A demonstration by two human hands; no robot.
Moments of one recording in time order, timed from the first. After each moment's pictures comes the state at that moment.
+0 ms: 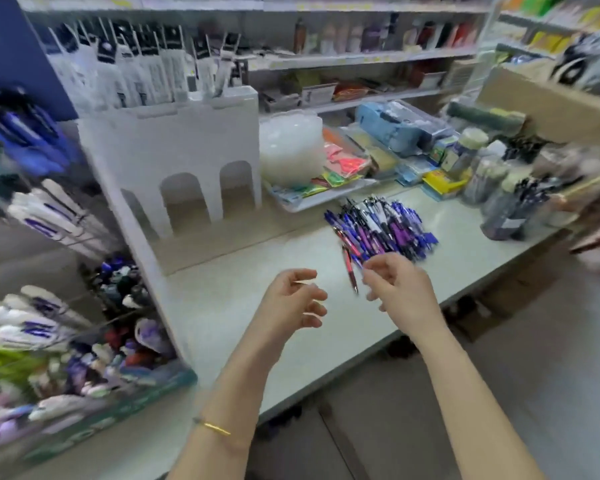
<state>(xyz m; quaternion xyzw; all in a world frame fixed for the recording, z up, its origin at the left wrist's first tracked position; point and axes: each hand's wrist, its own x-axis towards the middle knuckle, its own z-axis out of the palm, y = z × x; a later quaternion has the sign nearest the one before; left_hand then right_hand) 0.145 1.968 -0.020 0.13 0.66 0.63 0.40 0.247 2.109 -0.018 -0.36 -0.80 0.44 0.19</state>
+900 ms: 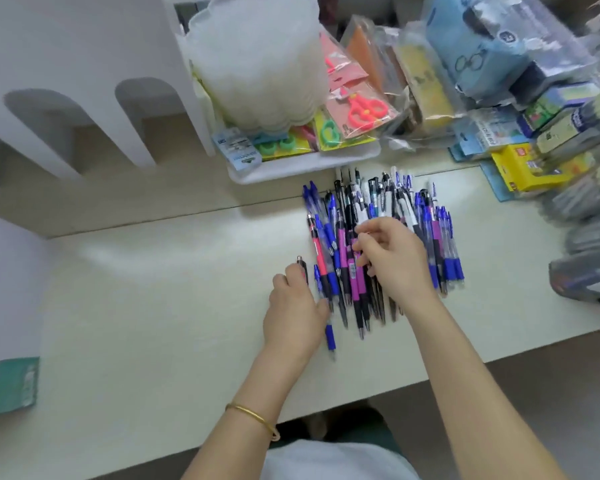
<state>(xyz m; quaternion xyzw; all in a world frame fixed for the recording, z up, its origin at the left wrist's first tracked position) 0.132 2.207 -0.149 0.11 0.92 0.27 0.25 0.146 2.349 -0.101 -0.32 -0.81 0.50 0.05</state>
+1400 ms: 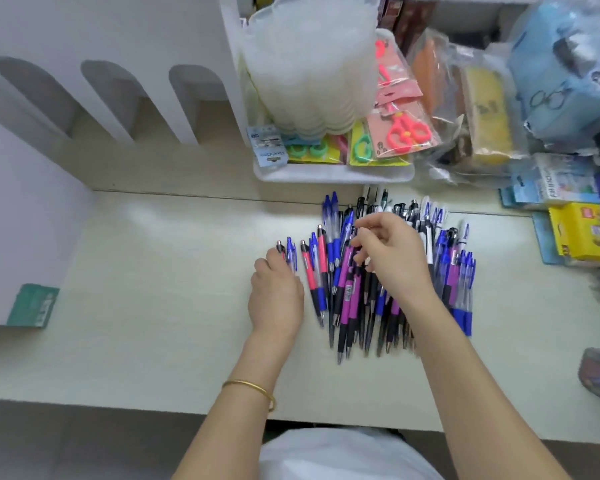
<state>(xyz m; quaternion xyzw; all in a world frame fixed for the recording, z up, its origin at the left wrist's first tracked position) 0.113 2.234 -0.163 -0.07 0.96 0.23 0.12 0.107 2.388 -0.102 -0.21 -0.80 0.56 -0.03</state>
